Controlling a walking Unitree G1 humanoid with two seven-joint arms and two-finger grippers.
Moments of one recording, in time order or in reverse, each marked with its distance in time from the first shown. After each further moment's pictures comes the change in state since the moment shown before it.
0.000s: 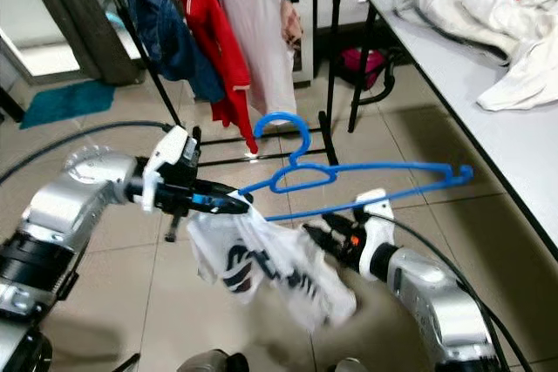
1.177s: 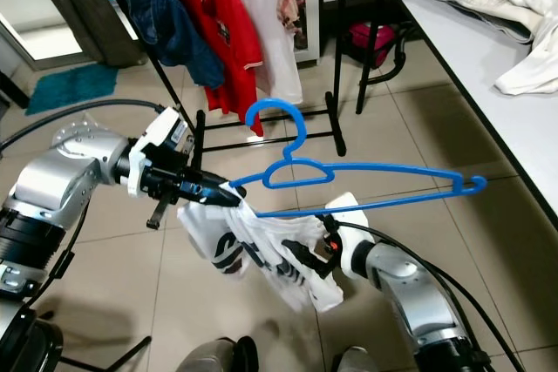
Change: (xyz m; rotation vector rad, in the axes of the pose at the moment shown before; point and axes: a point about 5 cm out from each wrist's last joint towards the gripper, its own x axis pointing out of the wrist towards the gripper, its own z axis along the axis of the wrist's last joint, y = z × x) left arm -0.008 0.004 0.022 0.024 0.007 -0.098; right arm 0.031 0.003 -0.007 -0.202 0.065 0.002
